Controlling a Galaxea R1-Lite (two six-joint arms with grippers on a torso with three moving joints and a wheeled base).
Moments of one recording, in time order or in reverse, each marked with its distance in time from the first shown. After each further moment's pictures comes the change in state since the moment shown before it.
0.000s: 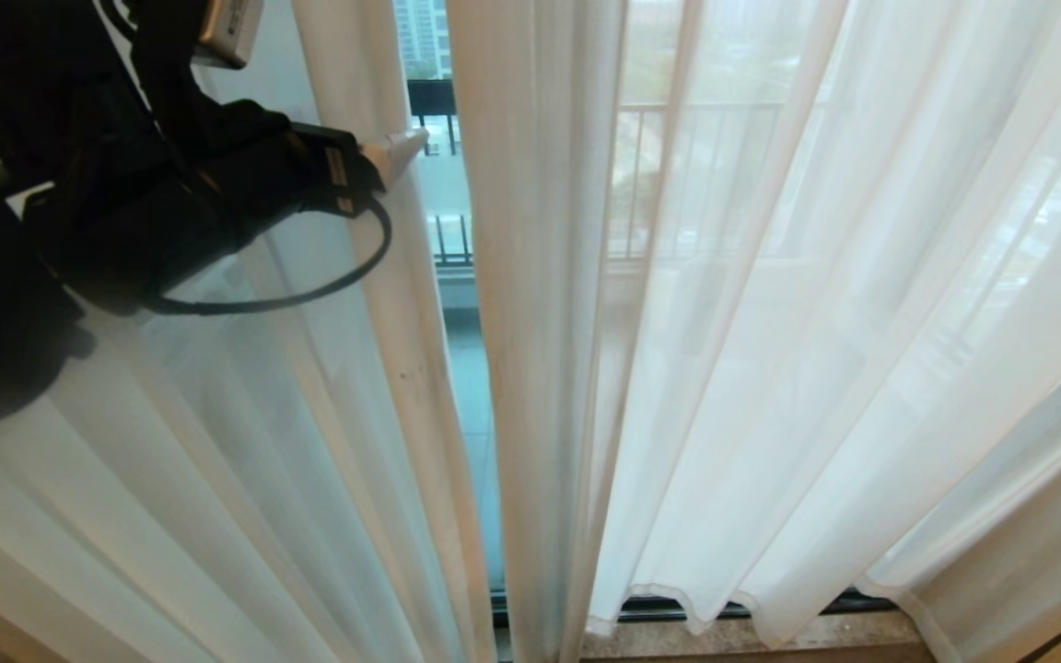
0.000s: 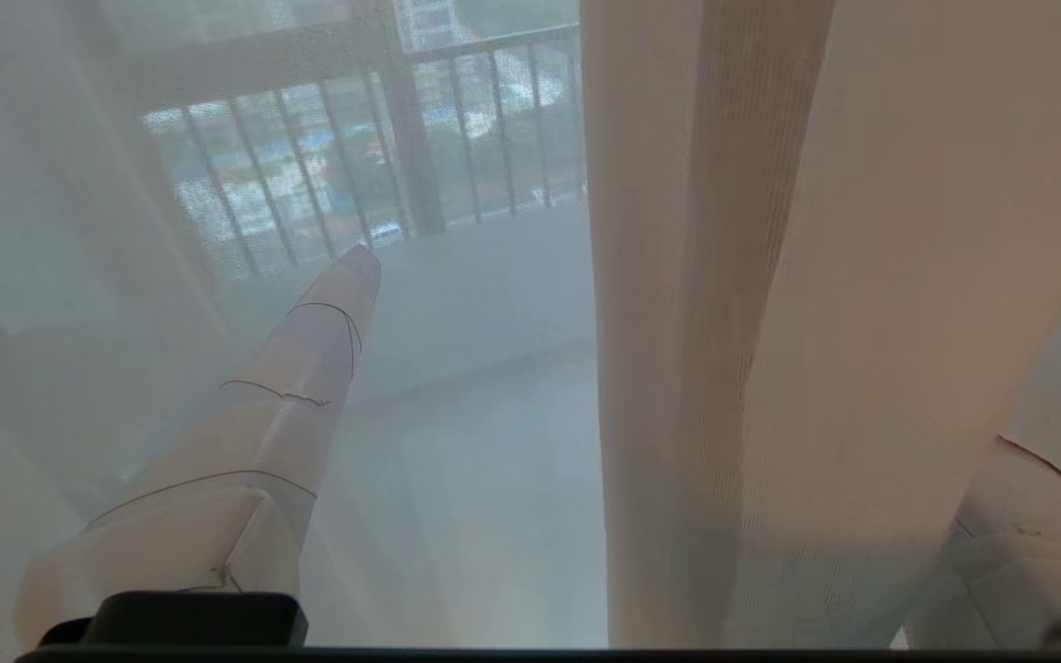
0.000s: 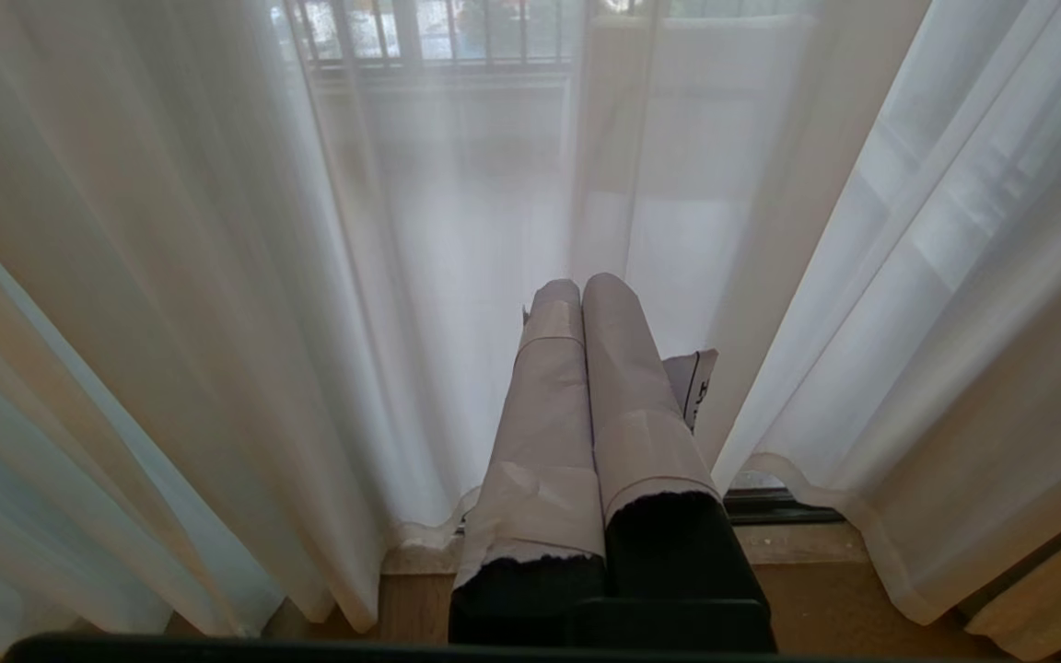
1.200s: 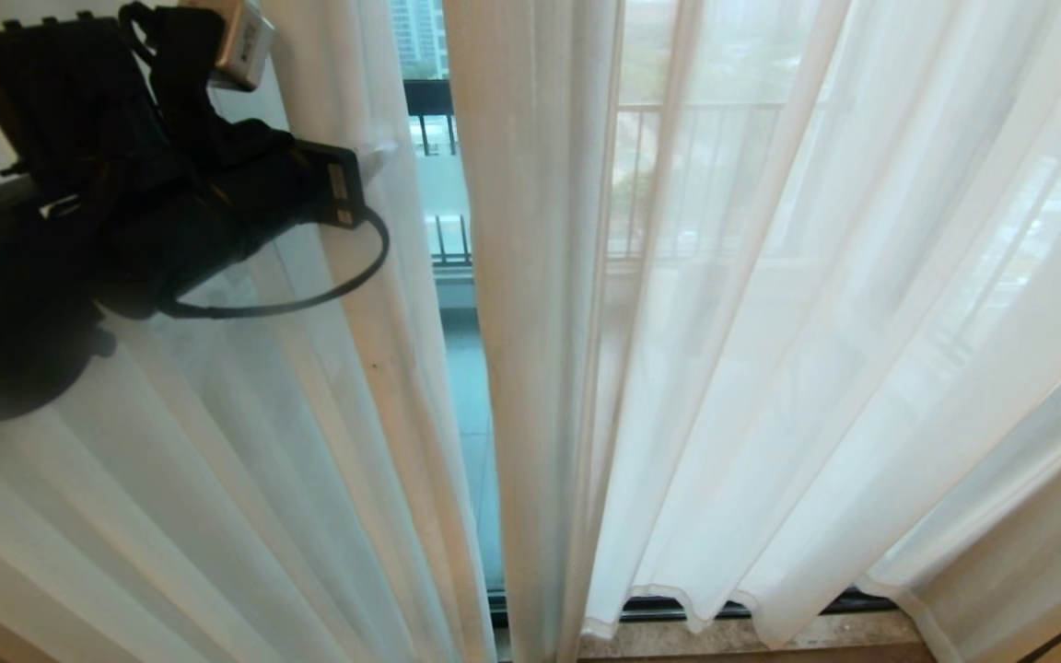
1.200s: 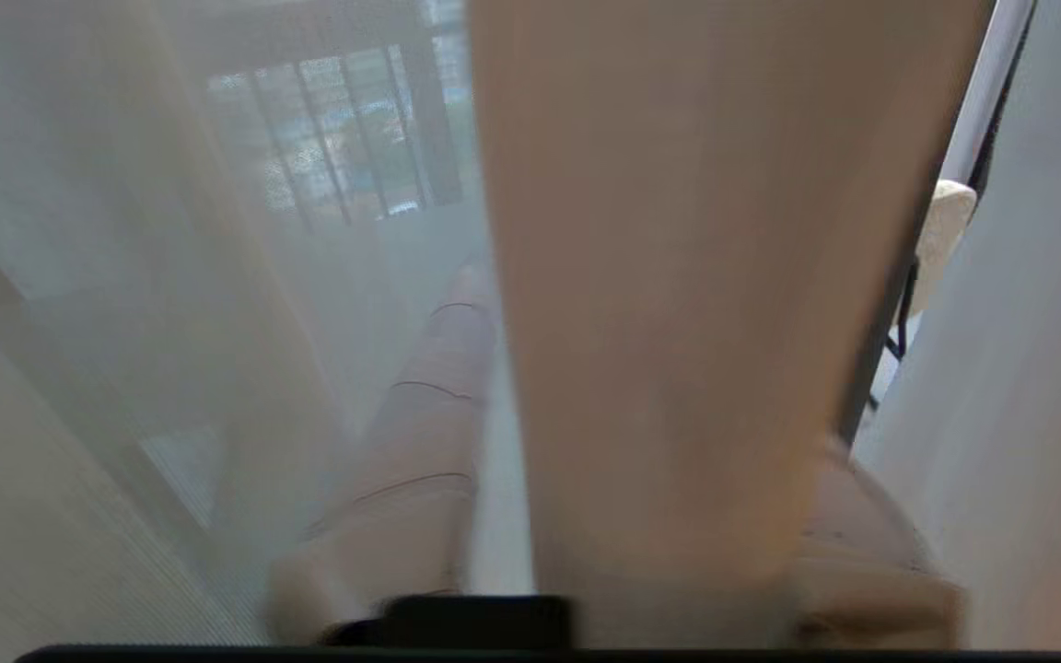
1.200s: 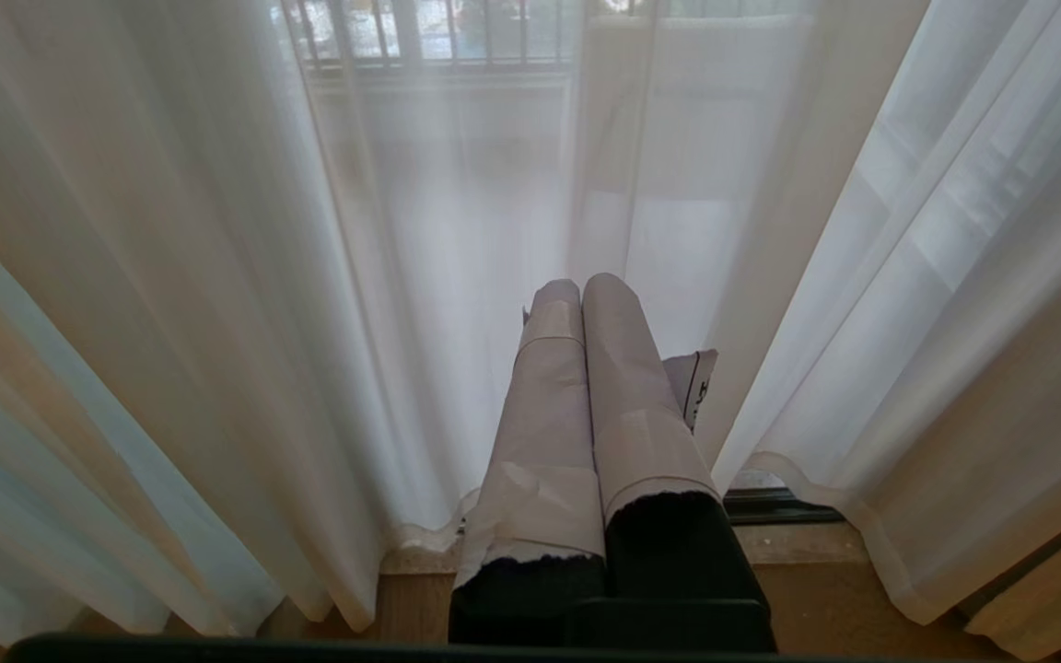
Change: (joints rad) left arm 0.041 0.029 0.003 -0.002 -0.004 -0.001; right arm 0.000 0.000 0.000 0.000 0.000 0.000
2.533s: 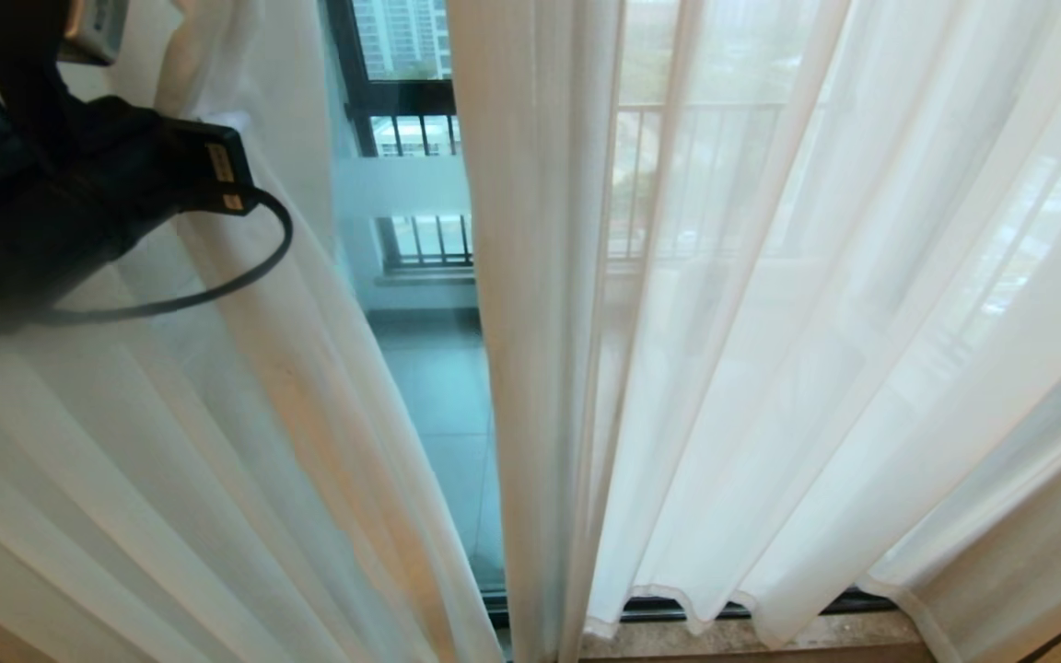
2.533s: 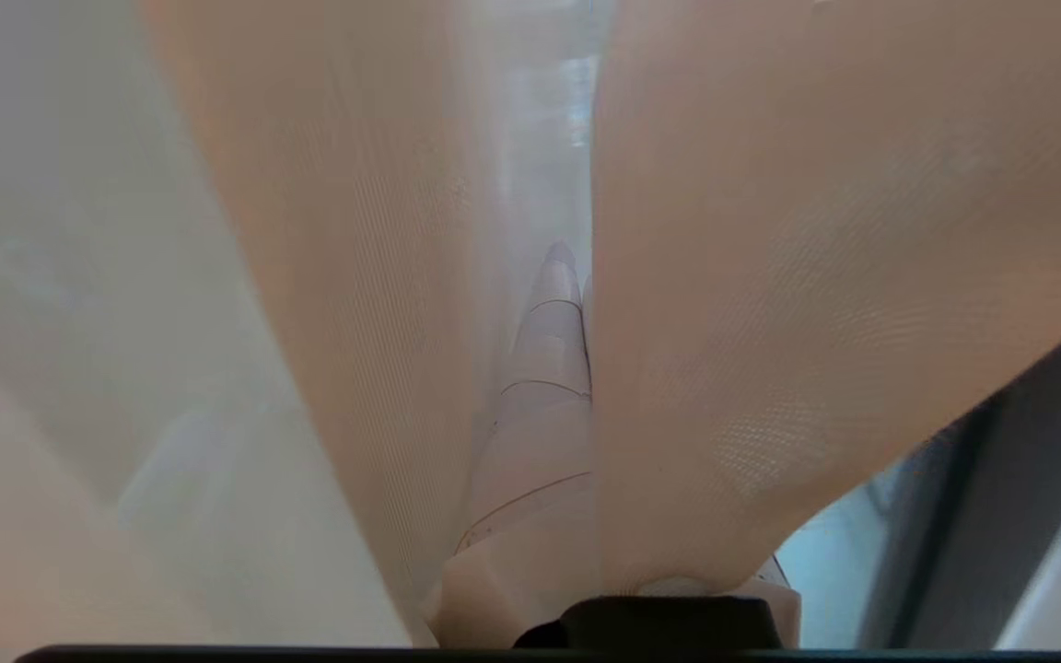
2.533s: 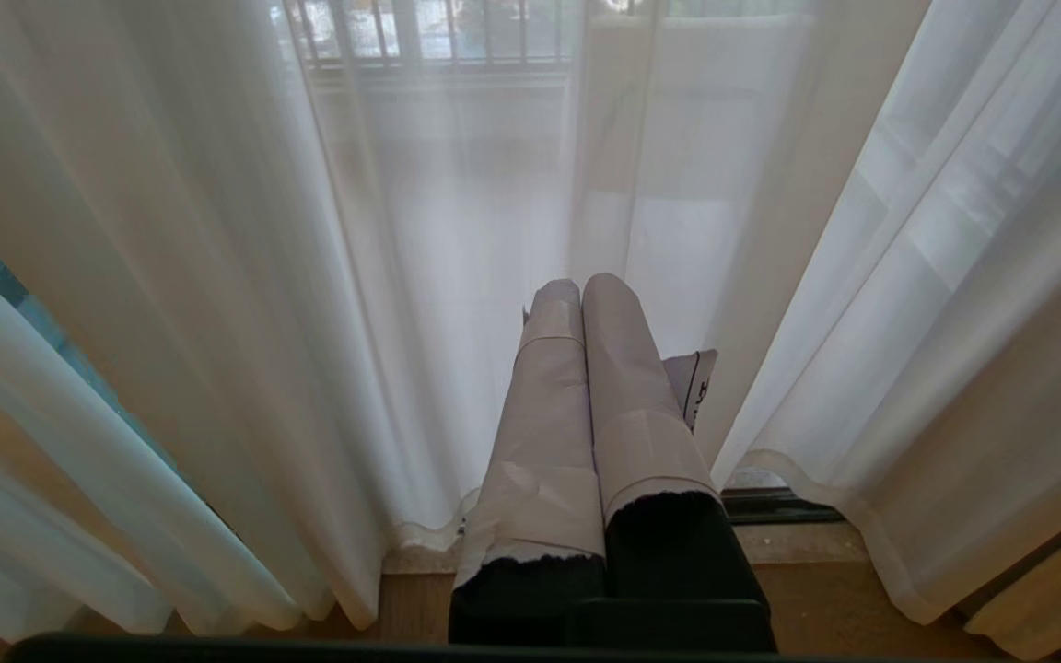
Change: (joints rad) left arm 0.093 -0.155 0.104 0.001 0.151 0.065; right arm 0.000 0.000 0.000 0.000 0.000 -0.001
